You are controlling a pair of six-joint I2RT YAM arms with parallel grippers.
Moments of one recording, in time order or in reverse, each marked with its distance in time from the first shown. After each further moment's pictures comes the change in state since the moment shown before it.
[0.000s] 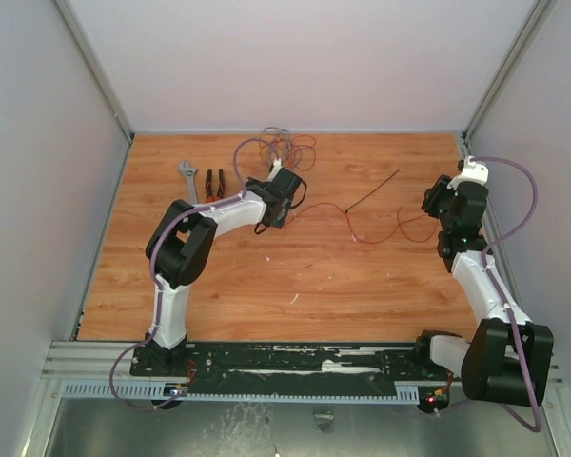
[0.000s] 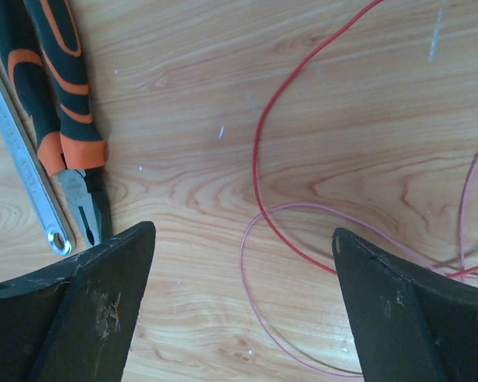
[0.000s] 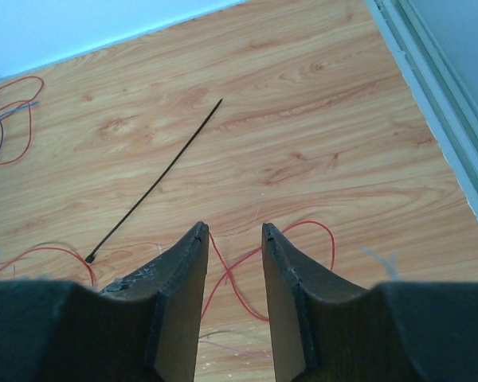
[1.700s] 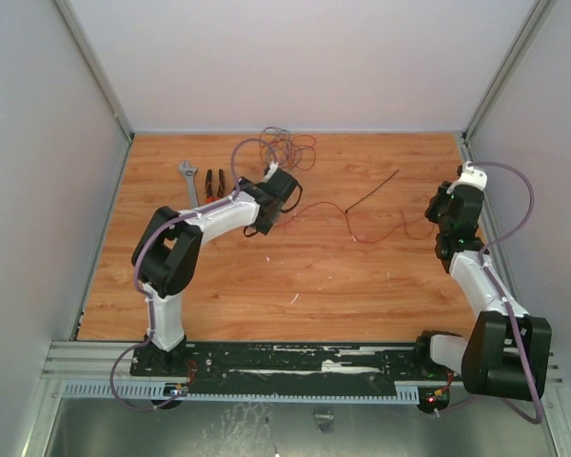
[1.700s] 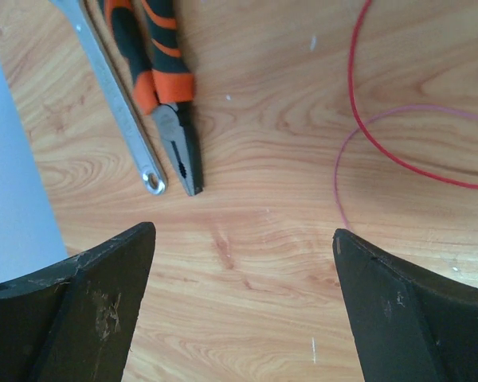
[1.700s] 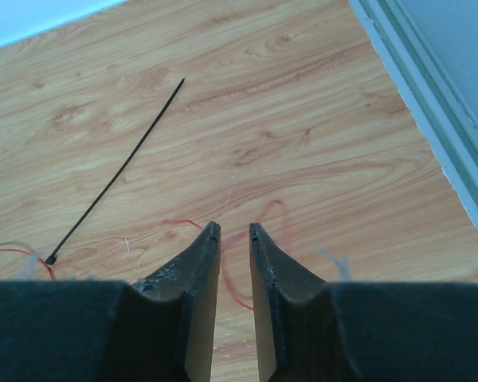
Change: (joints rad) left arm -0.018 -0.101 -0.060 -0.181 -0.119 0.089; right arm 0.000 0.039 -0.031 0.008 0.083 0.002
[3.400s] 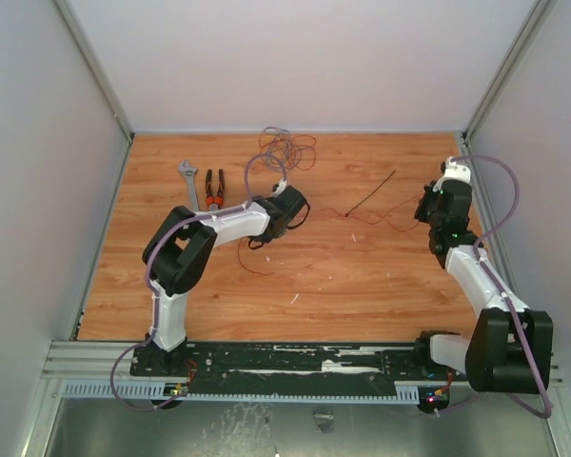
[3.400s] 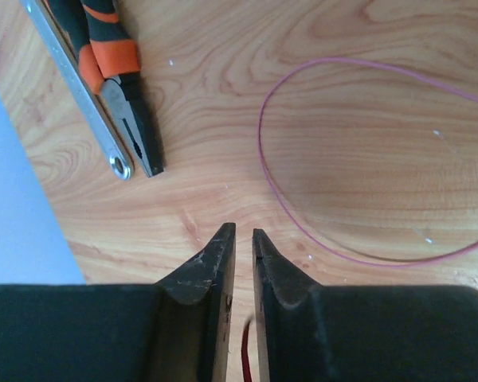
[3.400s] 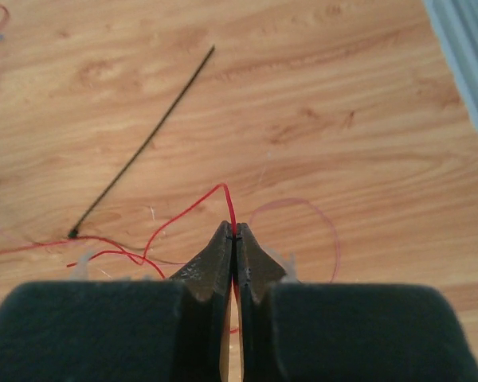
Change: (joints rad) left arm -0.058 0.024 -0.056 -0.010 0.003 -0.020; right arm 0.080 0.005 0.069 -0.097 -0.021 -0.038
